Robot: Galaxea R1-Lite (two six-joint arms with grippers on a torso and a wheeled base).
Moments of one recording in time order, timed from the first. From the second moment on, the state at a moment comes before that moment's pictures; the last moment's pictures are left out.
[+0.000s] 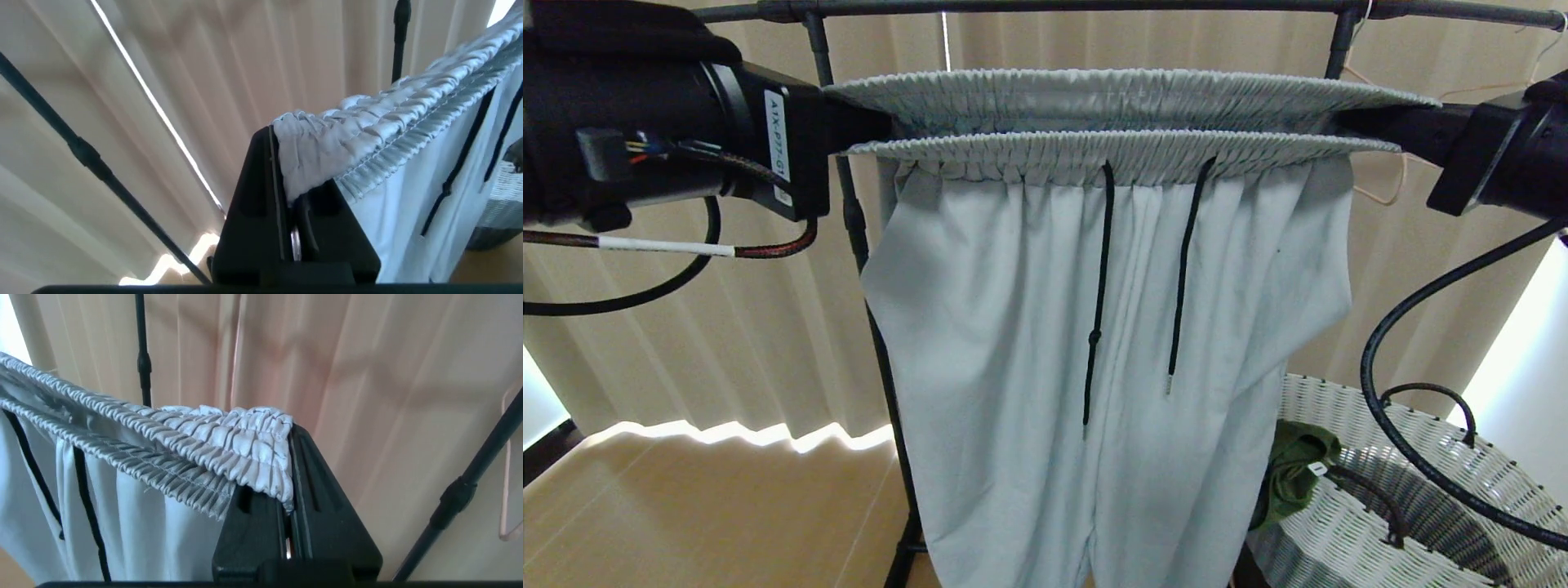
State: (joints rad) left arm -0.65 1.38 -1.35 0.09 0.19 0.23; right arm 0.40 1.34 -1.09 -0.31 0.08 -0.02
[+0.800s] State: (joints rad) left arm -0.61 1.40 -1.31 0.08 0.22 0.27; right arm 0.41 1.30 -0.99 -0.31 0.08 0.00
